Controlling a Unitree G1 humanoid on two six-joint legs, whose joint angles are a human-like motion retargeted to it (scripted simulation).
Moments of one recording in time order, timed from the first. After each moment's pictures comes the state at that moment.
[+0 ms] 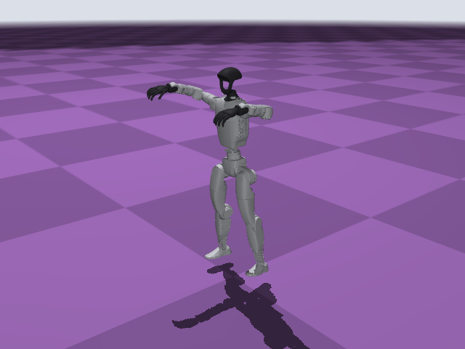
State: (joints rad) left arm 0.00 1.70 0.24 0.10 -0.26 -0.11 -0.37; right arm -0.11 -1.77 -0.21 0.10 -0.15 -0.07 0.36; waist -0.04 -0.07 -0.02; left_leg 0.04 0.07 0.18 0.04 -0.34 -0.10; right_leg 0.04 -0.21 -0.13 -0.05 -0.11 0.22
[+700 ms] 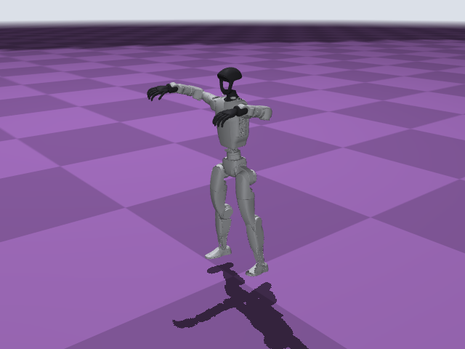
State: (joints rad) left arm -0.26 1.69 0.00 0.14 -0.24 -0.11 -0.36; right arm 0.10 -1.76 -0.41 0.09 -0.17 -0.07 0.36; waist -0.02 -0.07 -0.01; left_leg 0.04 0.07 0.20 0.03 -0.34 -0.09; right_leg 0.04 -0.21 -0.12 -0.05 -0.11 0.22
